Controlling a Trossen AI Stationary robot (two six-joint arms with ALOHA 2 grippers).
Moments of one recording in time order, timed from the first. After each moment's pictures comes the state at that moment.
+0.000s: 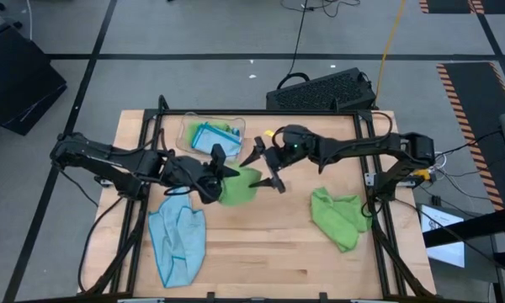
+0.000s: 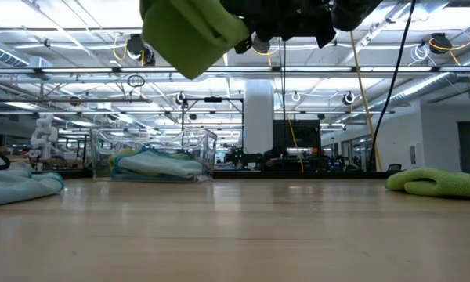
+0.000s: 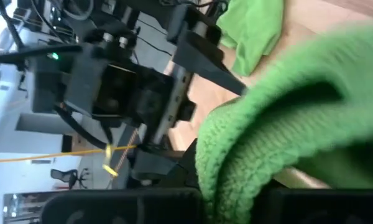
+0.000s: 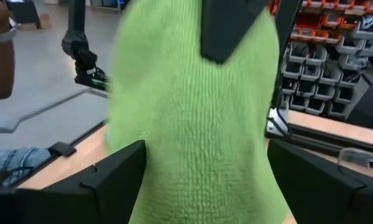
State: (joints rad) left arm -0.22 1.27 1.18 -0.40 -0.37 0.95; right arm -0.16 1.61 1.04 0.36 -0.58 -0.17
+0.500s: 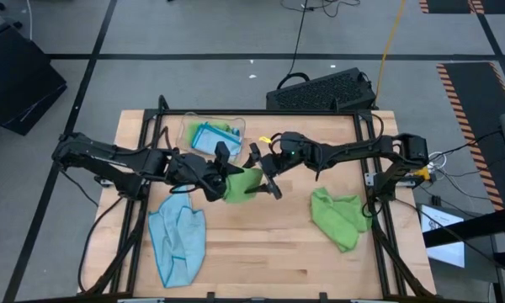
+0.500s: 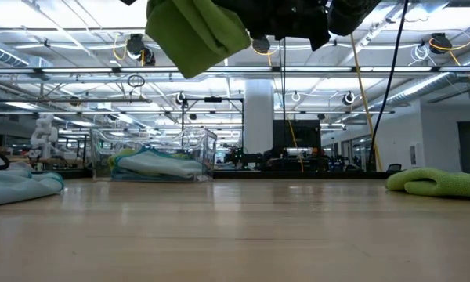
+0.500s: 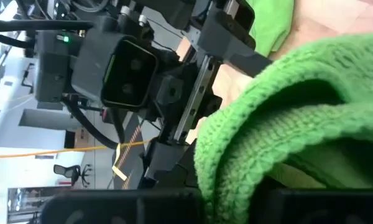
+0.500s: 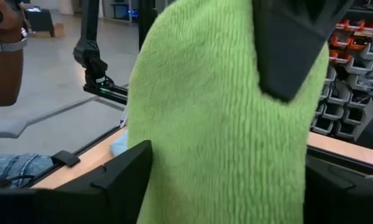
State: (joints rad) left arm -0.19 1.30 1.18 -0.35 -0.37 0.97; right arm -0.12 1.67 1.04 0.49 -0.58 -0.16
